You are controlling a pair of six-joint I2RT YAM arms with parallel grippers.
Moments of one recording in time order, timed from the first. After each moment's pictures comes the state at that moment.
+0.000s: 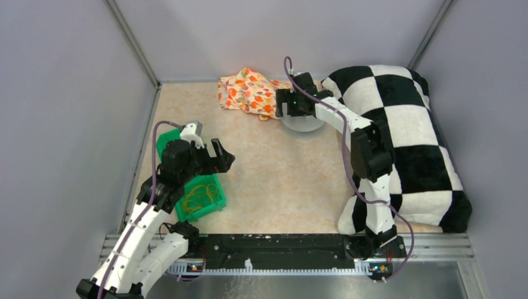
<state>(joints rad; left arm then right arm) -0.35 0.71 0.79 -0.55 0.09 -0.45 0.48 2.14 1.79 -0.43 -0.03 0.32</state>
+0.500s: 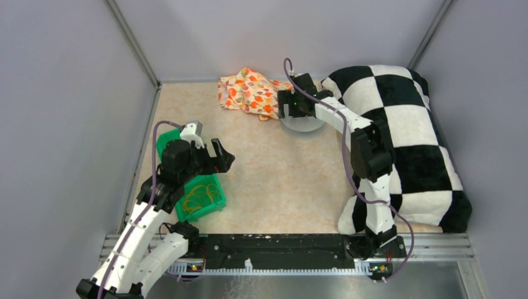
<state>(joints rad) -0.36 0.71 0.79 -0.55 0.09 -0.45 0.48 2.14 1.79 -0.45 0.02 0.31</state>
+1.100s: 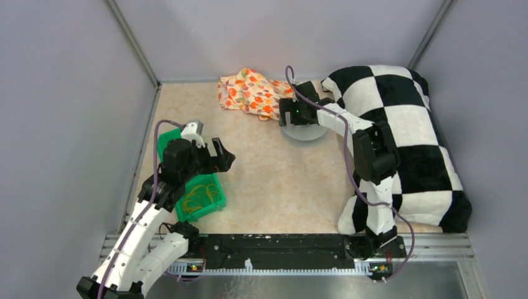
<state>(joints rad) -0.36 0.73 0.79 -0.55 0.08 -0.45 0.48 2.10 1.67 -0.40 -0.01 0.31</state>
